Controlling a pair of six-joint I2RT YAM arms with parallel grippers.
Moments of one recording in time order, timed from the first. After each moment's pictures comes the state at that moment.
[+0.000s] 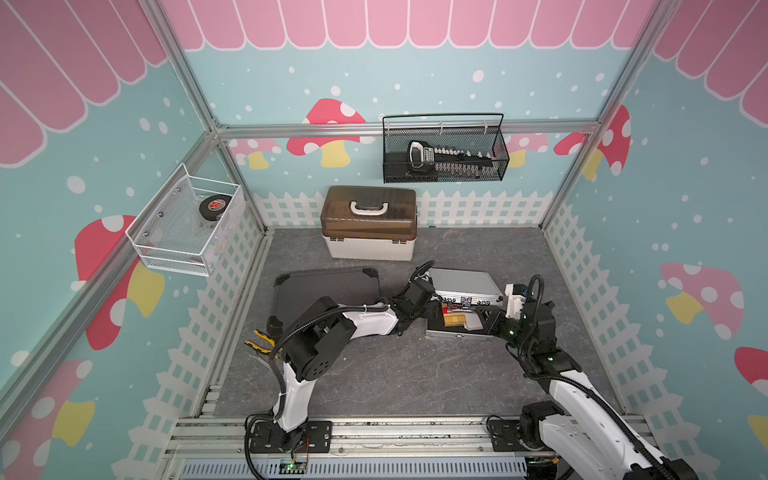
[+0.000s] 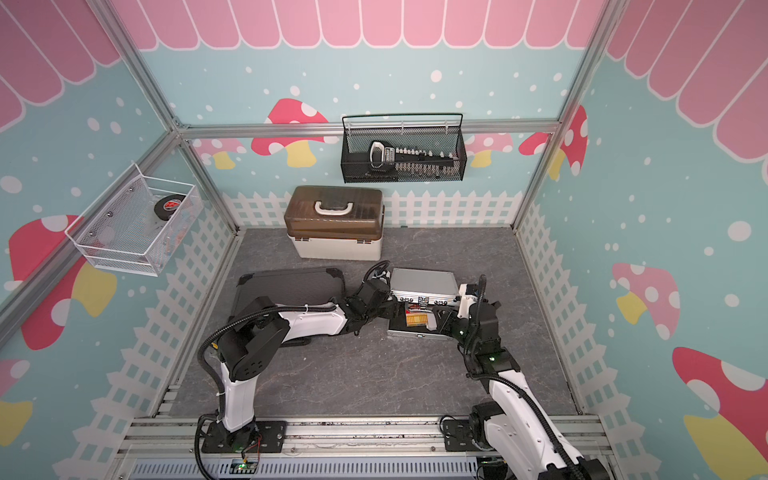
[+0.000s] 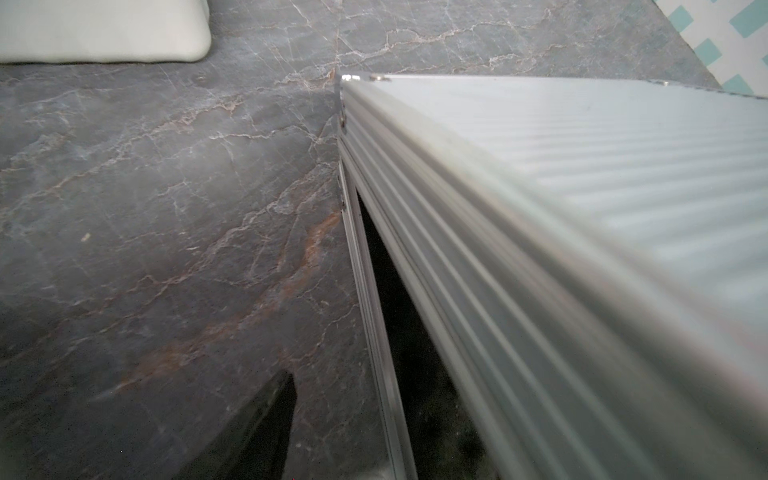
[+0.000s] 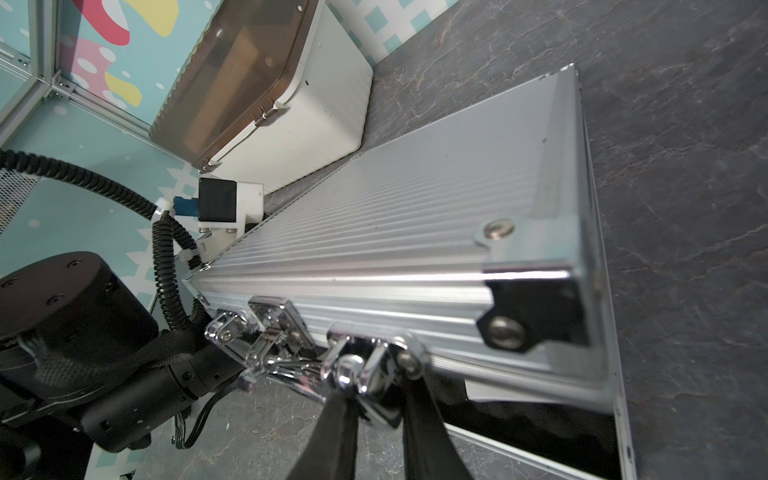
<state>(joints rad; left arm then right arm) -0.82 2.02 1.20 0.10 -0.19 -0.48 0.18 0.82 0.38 -0.01 -0.30 0.63</state>
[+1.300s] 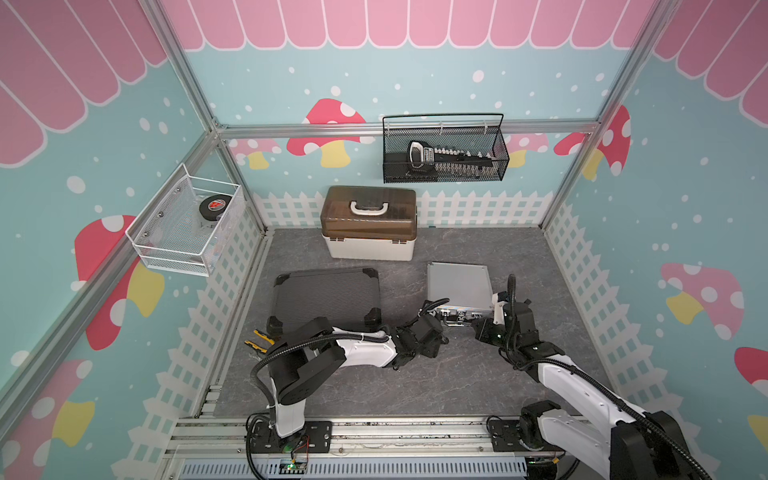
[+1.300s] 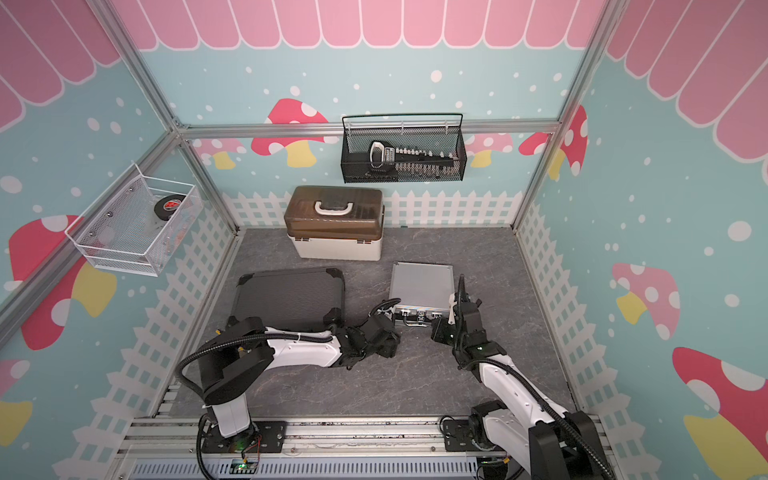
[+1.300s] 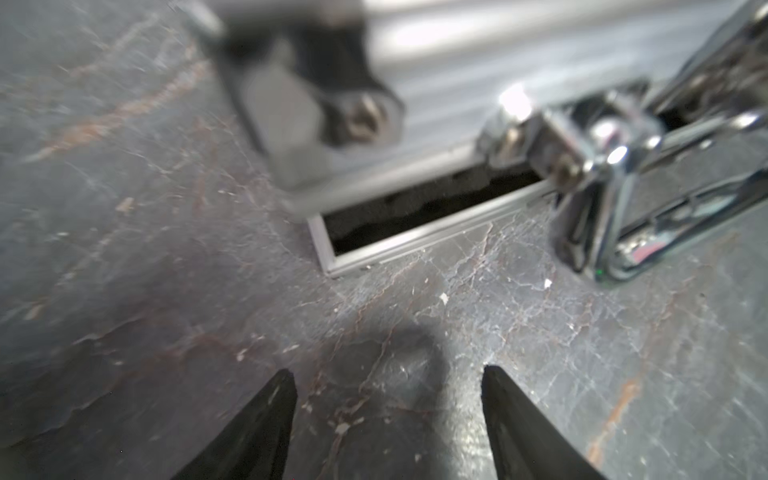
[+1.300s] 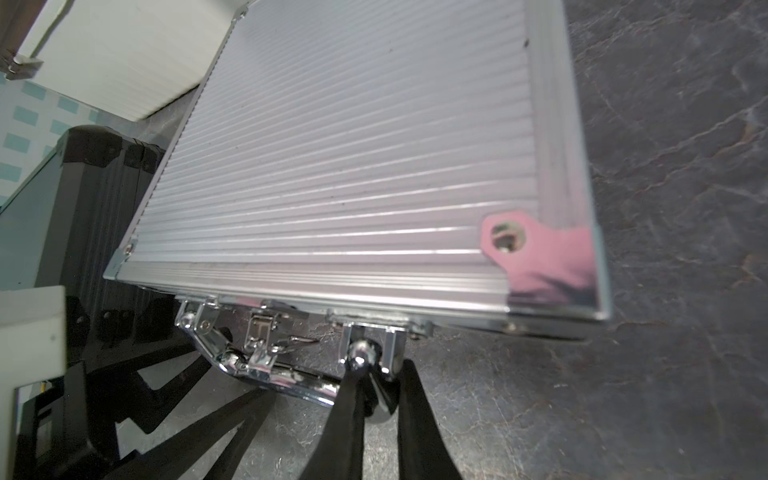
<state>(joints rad) -1.02 1.88 0.99 0.02 -0.25 -0.50 0.26 1.04 0.40 -0.09 -0.16 0.54</state>
